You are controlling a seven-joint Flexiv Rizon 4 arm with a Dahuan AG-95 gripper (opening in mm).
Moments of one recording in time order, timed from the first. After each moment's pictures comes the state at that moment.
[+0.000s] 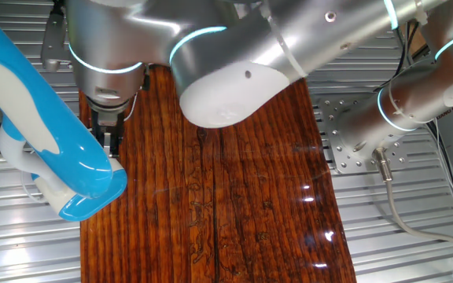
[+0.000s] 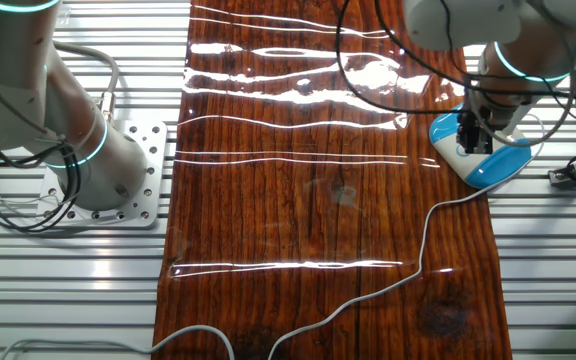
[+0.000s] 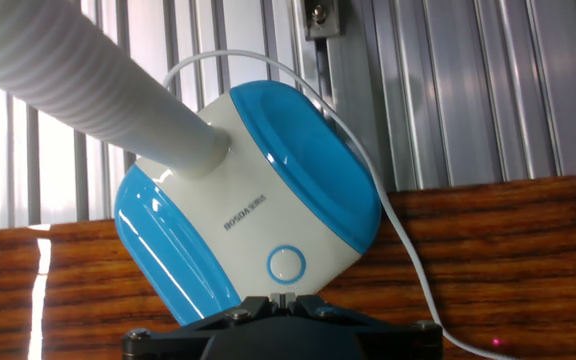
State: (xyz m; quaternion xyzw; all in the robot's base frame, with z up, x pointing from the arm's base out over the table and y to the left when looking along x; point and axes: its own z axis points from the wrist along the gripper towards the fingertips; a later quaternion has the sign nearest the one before) arm 0.671 0.035 0.078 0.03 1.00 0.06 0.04
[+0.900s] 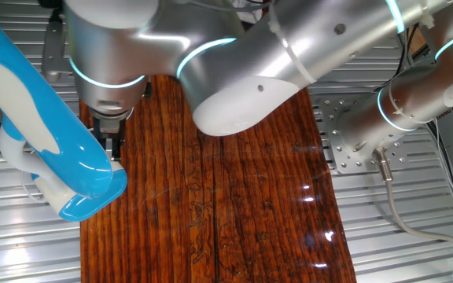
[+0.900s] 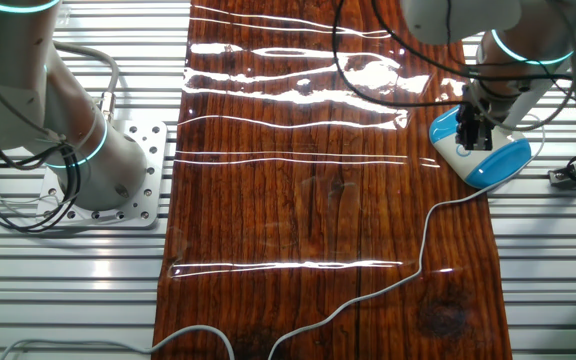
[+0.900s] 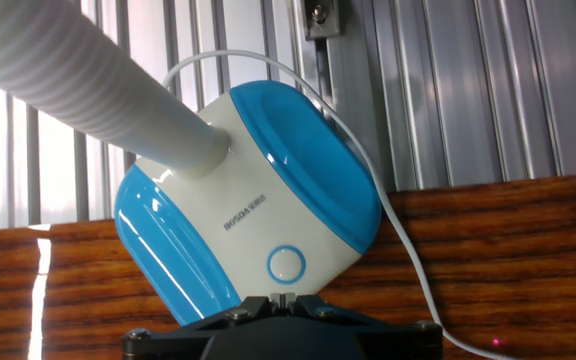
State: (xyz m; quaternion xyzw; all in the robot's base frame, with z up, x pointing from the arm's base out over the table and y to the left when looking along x) arm 0.667 0.035 0.080 0.04 1.00 0.03 0.04
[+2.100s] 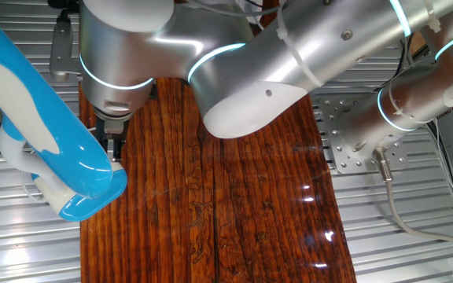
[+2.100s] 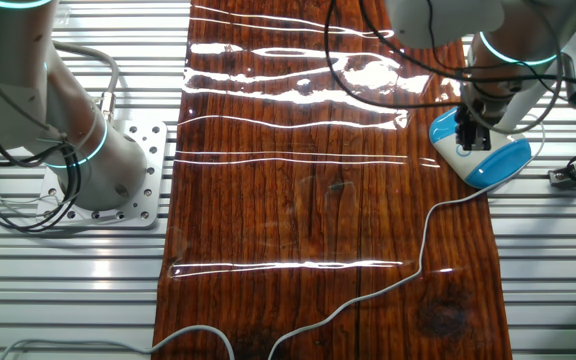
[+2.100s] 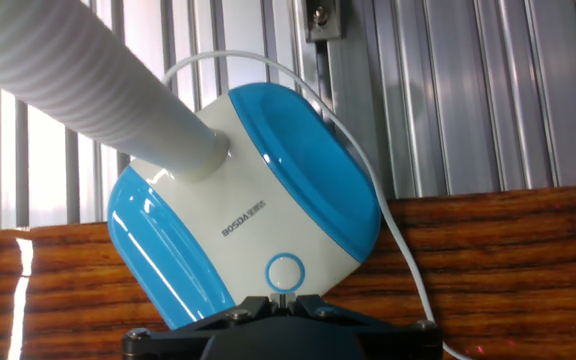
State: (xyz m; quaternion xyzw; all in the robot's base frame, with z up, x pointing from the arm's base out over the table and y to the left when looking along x) arm 0.674 0.035 0.076 0.03 1.00 0.03 0.07
